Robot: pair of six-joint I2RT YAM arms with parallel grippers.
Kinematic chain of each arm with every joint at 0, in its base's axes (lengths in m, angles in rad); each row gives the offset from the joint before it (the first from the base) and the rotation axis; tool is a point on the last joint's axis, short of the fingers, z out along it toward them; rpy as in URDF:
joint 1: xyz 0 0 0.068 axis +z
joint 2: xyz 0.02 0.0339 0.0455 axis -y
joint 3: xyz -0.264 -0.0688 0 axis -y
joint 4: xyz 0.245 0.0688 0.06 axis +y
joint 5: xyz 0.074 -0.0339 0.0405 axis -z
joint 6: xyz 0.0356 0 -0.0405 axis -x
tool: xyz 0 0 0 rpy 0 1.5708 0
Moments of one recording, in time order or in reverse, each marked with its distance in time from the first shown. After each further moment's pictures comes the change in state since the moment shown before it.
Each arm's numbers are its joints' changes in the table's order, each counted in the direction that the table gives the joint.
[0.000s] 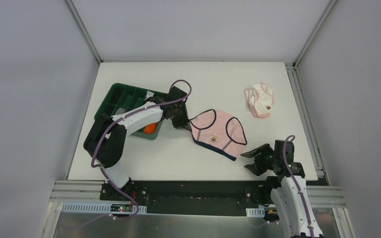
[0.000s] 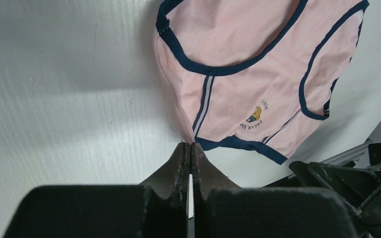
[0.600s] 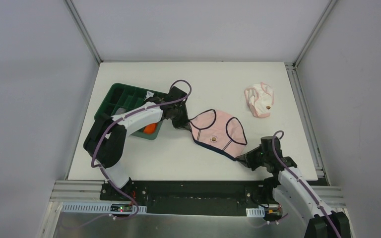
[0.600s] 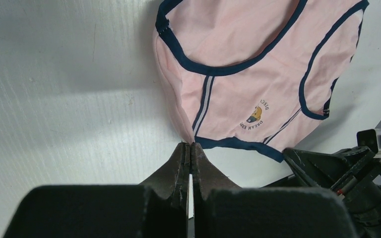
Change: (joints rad) left arm 0.000 0.000 -0.001 -0.007 0.001 0.000; right arm 0.292 -0.182 -0.073 -0.297 0.159 -0.235
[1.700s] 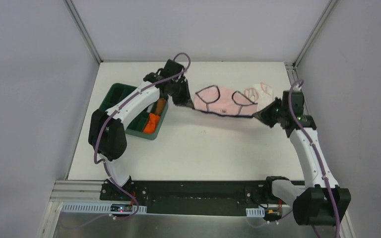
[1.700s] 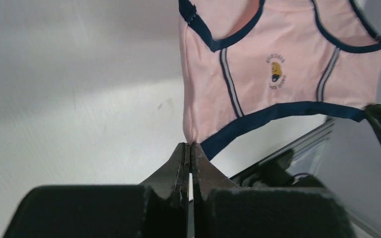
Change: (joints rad) left arm 0.109 -0.125 0.572 0.245 0.114 -0.177; right arm -0.236 -0.446 0.858 0.145 0.051 0.489
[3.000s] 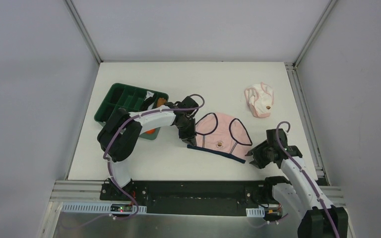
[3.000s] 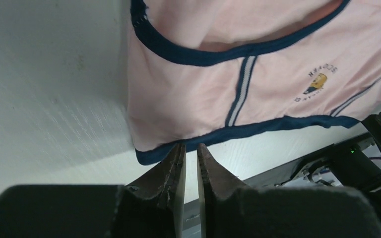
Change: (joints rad) left arm -0.219 -0.002 -0.539 -0.142 -0.014 0.125; right arm 0.120 0.357 -0.655 0.145 0.100 -0.262
